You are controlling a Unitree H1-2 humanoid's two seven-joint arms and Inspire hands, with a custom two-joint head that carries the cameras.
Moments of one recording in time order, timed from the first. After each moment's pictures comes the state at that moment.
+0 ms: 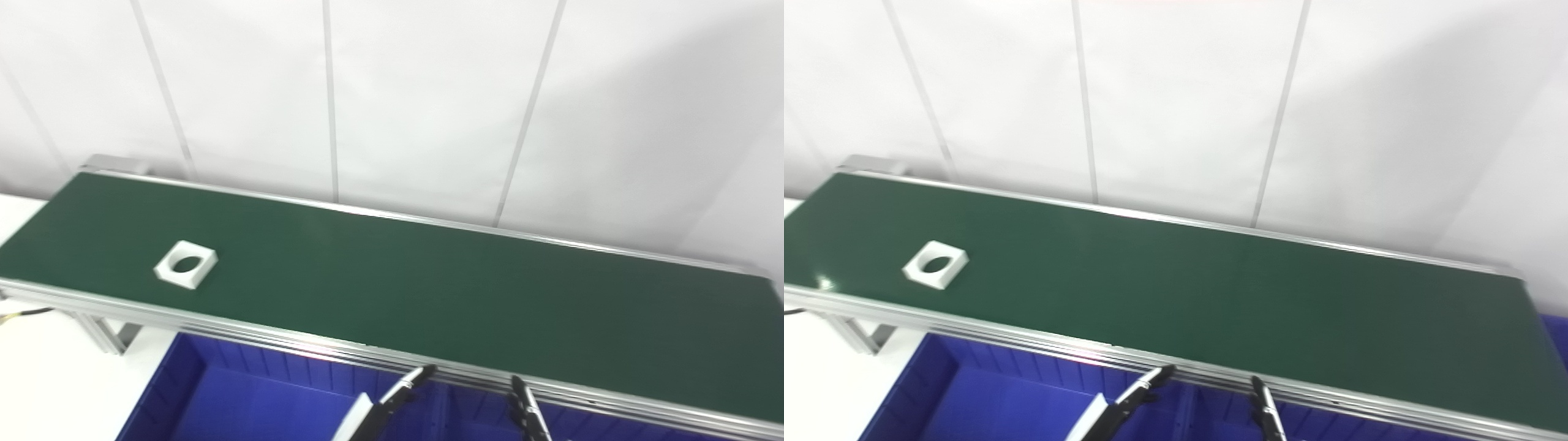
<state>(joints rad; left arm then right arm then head) 0.17 0.03 -0.39 0.21 0.35 -0.43 0.05 0.19 -0.21 0.38 0.18 -0.07 -0.42 -0.15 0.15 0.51</state>
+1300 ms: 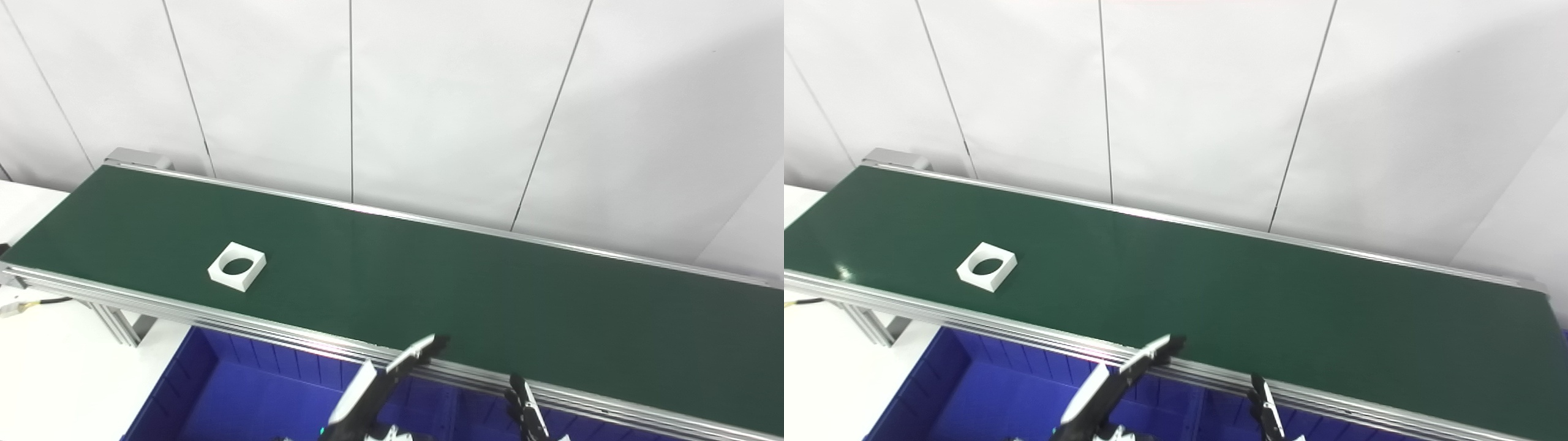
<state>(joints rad) 0.12 0.08 -0.38 0.04 0.27 -0.44 0.06 0.15 -0.17 0.36 0.24 -0.08 -0.42 -0.10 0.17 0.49</state>
